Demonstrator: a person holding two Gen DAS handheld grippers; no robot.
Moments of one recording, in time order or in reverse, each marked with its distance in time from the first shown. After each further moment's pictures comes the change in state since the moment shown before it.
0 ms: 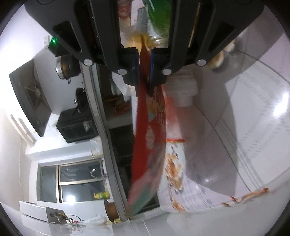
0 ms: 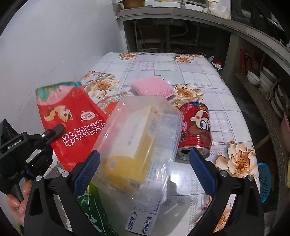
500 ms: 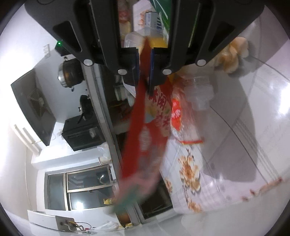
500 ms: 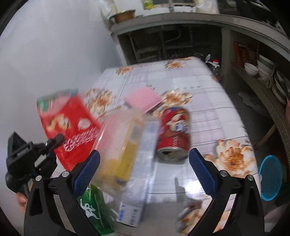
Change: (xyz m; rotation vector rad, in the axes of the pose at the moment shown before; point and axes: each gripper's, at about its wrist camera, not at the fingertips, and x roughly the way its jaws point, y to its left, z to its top) left arm -0.002 -0.022 -0.004 0.086 0.007 -0.009; right arm -0.038 -0.067 -0.006 0.126 -0.089 0.114
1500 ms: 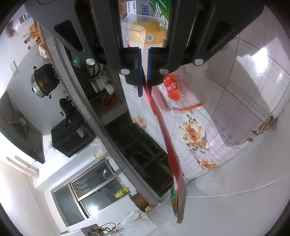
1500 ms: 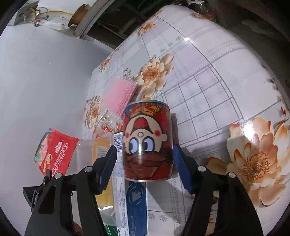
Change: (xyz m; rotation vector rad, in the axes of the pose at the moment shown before) left arm -0.024 -0.065 0.002 0.264 -0.142 0.162; right arm 0.103 -0.112 0.024 0.445 0.285 0.301
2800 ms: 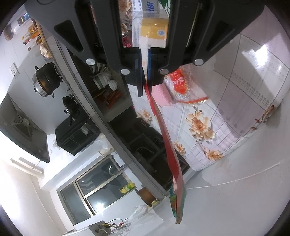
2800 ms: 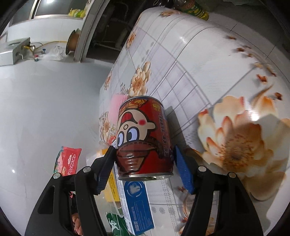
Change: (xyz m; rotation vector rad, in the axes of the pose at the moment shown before) left arm -0.007 -0.012 0.008 0.033 -0.042 -0.031; right arm -0.030 -0.064 -0.008 0.210 -0.041 0.212
